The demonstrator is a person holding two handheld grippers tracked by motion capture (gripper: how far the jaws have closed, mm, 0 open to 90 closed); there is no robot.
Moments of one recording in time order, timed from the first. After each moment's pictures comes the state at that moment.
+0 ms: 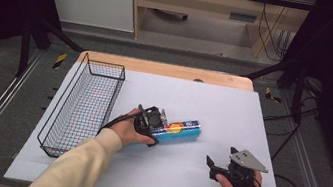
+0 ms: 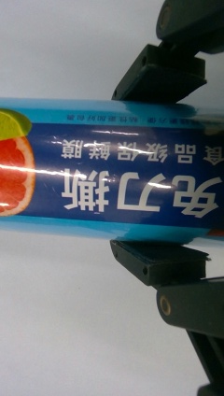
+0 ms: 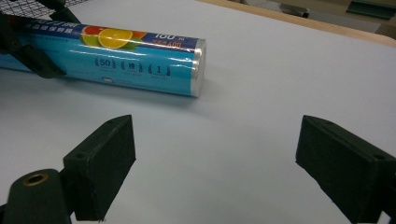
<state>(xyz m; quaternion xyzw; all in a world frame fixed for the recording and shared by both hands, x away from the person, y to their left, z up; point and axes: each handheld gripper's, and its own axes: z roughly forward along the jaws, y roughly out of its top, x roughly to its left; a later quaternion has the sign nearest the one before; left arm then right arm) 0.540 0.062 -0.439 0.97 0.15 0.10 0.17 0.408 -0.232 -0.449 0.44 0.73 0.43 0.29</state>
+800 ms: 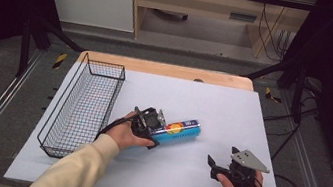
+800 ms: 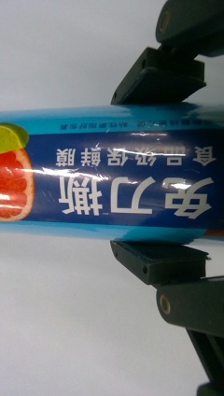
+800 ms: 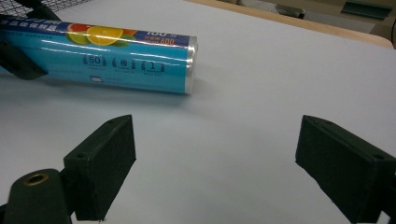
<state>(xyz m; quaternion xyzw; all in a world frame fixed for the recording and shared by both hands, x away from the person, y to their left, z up) 0.526 0.068 -0.429 0.96 0.17 0.09 0.20 0.408 -0.234 -0.448 0.45 0.73 0.43 0.29</state>
